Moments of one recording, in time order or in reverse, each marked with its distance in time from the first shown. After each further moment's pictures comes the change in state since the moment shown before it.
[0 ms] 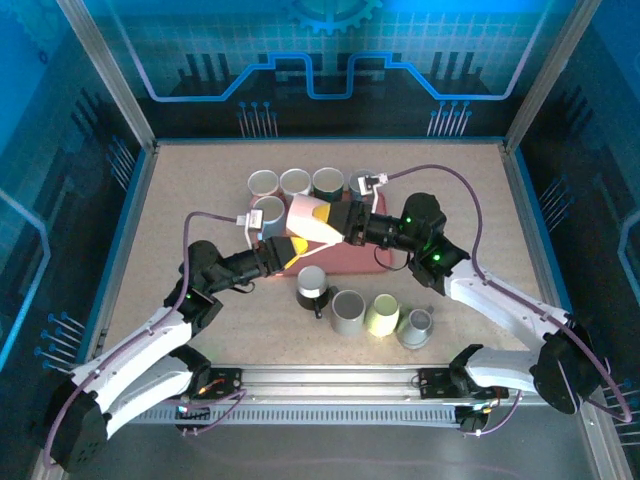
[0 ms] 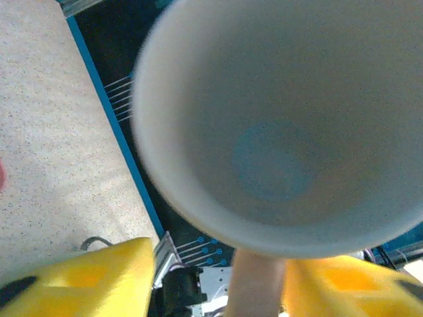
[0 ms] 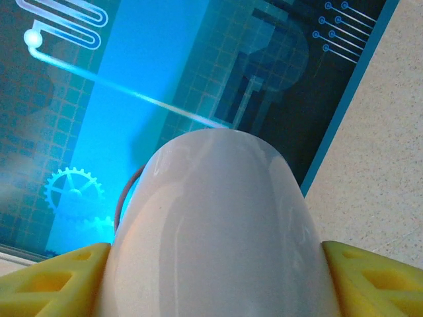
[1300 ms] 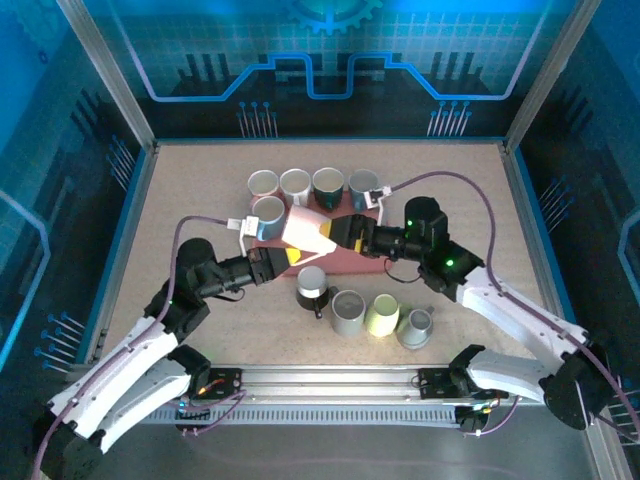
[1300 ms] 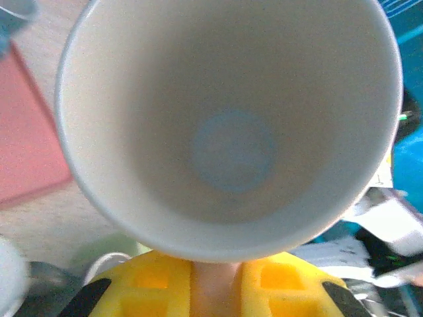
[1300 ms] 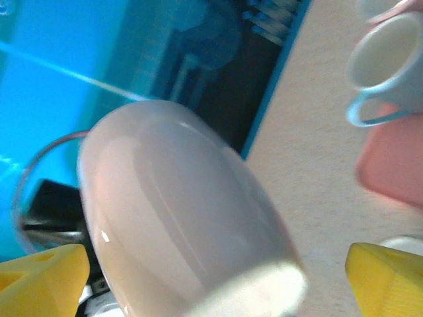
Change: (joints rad) left arm 0.004 -0.144 0.124 -0.492 -0.068 0.327; right arm -0.014 -0.113 0.023 -0.407 0.077 -0.232
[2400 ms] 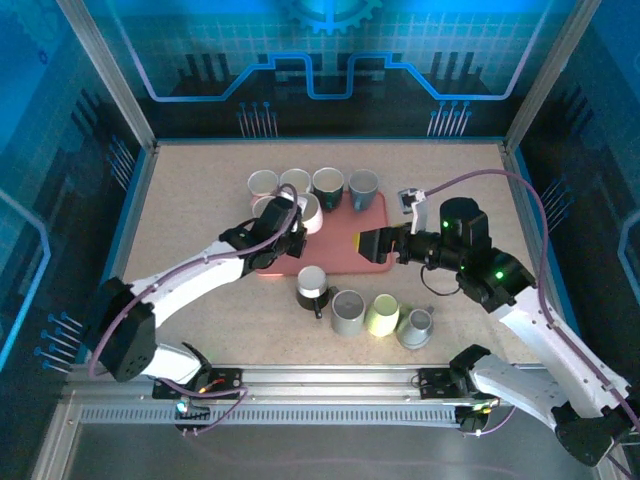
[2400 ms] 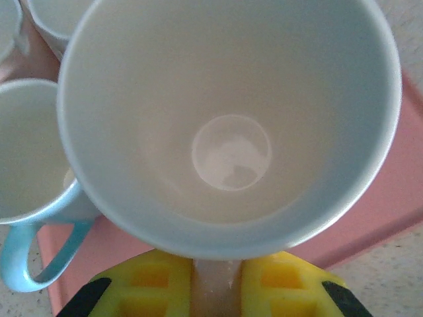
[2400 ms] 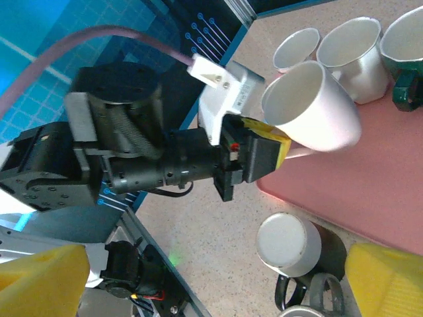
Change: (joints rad) left arm -0.125 0.716 0.407 -0.401 -0.788 0.661; right arm -0.074 -0.201 0.130 -0.486 0.108 -0.368
